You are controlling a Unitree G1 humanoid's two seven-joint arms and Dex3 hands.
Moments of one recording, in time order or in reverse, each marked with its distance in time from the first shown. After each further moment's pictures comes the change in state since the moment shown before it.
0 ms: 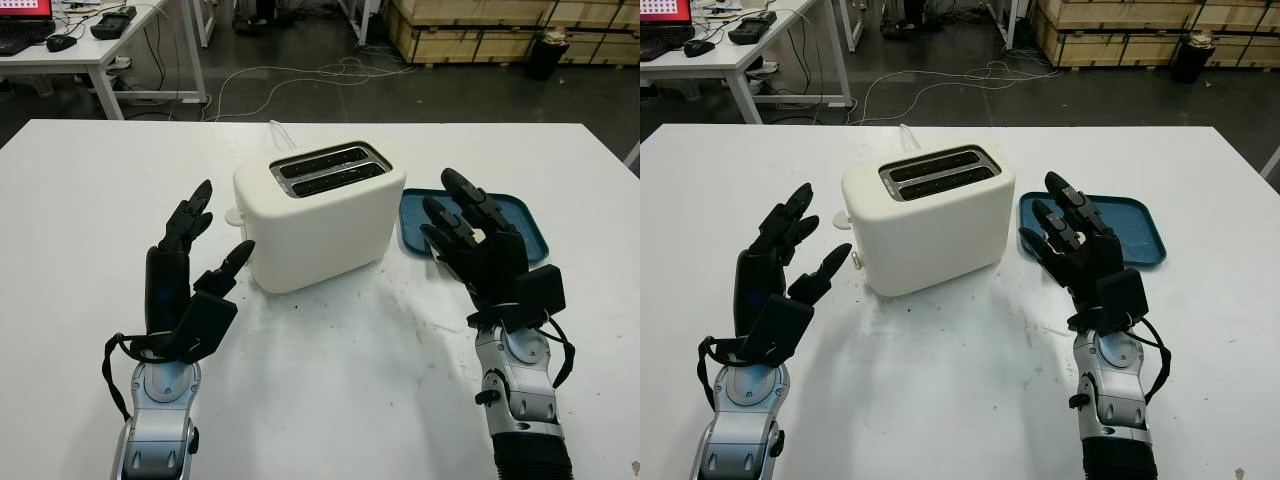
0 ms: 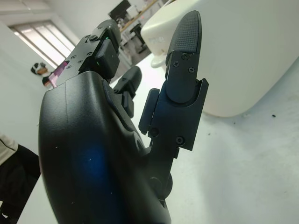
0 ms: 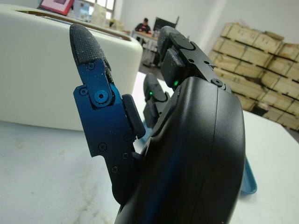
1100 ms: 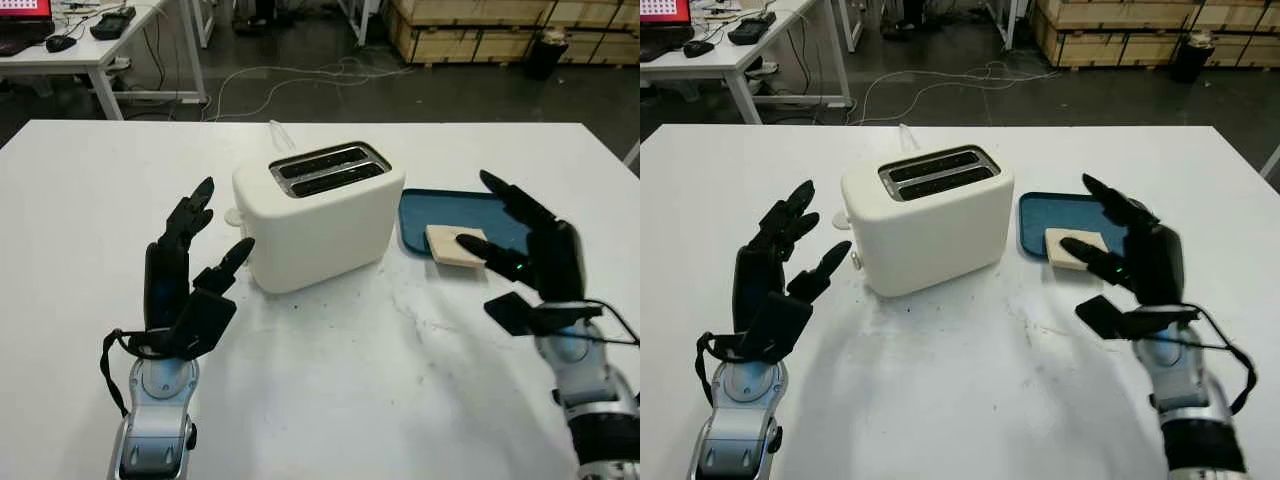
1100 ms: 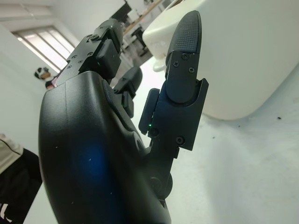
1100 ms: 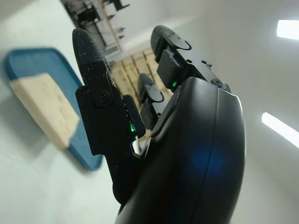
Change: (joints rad) left arm -0.020 0.019 0.003 0.018 0.003 -0.021 0.004; right arm -0.096 -0.416 0.029 0.367 -0.718 -0.423 -0.481
